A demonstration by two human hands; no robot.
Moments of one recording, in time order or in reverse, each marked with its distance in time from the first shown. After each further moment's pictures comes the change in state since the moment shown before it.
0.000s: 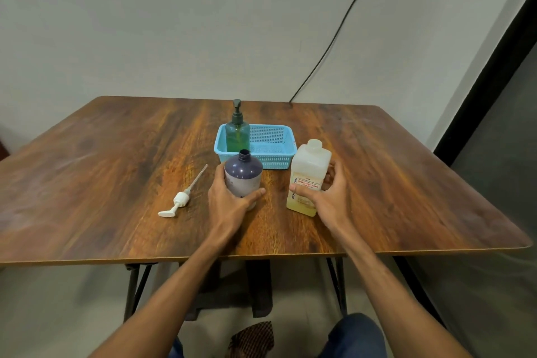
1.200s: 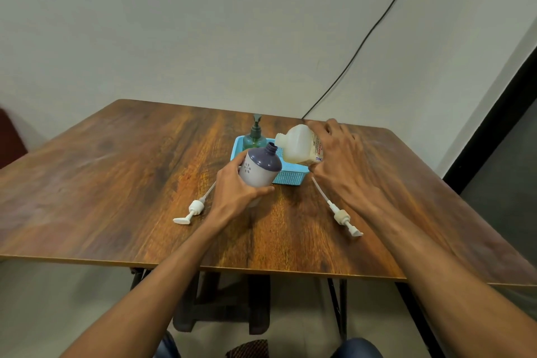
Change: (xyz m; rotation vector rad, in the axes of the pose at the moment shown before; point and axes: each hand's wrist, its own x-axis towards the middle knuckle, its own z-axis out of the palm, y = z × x) left_hand 0.049 0.021 -0.029 0.091 -0.112 0.075; right_hand 0.064 -0.099 0.013 -1.156 -0.095 -0.611
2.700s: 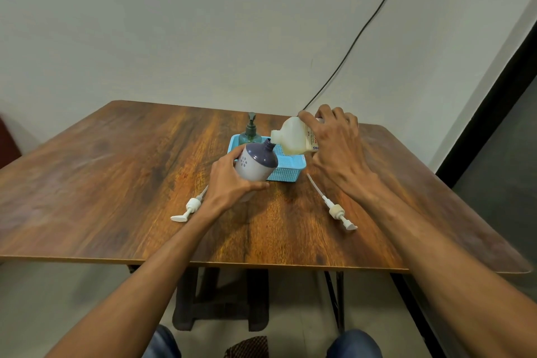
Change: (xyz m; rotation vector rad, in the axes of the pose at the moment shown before) left_hand 0.008 0.000 -0.007 0.098 -0.050 0.064; right_hand 0.008 -0.002 -0.019 -0.174 0.000 -0.071
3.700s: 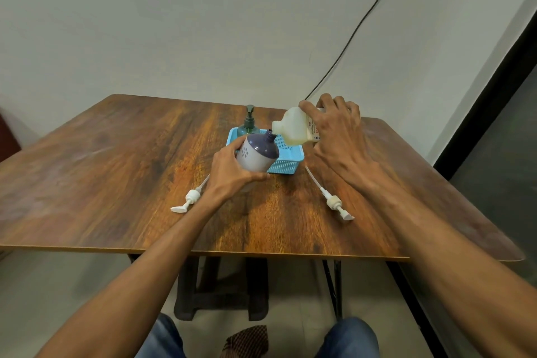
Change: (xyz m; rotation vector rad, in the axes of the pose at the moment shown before) left_hand -0.004 0.020 -0.002 0.003 -0.016 -0.009; right_hand -0.002 0.005 -0.005 0.018 0.030 -0.002
